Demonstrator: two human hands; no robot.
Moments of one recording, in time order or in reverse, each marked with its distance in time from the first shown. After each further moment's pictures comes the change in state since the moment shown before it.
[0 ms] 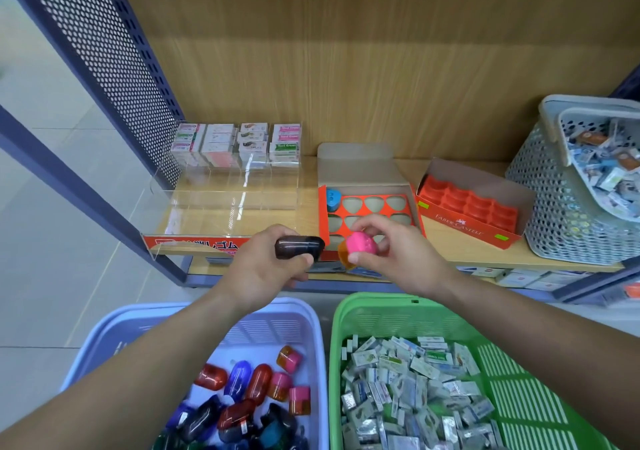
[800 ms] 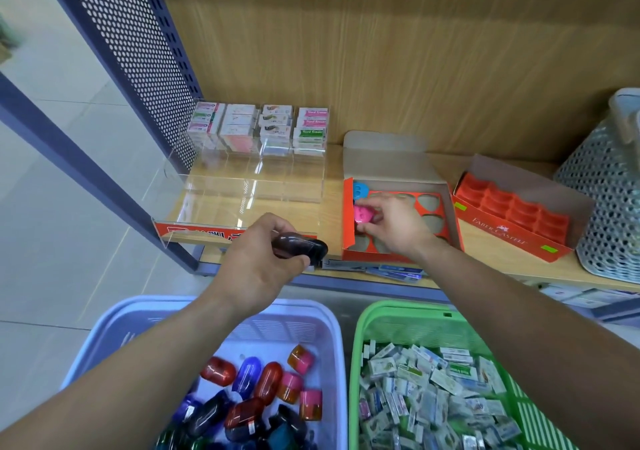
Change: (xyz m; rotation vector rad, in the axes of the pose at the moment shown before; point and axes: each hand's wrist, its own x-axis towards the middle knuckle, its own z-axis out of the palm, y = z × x) left_hand 0.014 -0.023 -0.027 0.173 0.165 -0.004; right_hand 0.121 0.068 0.052 -0.229 0.009 0.037
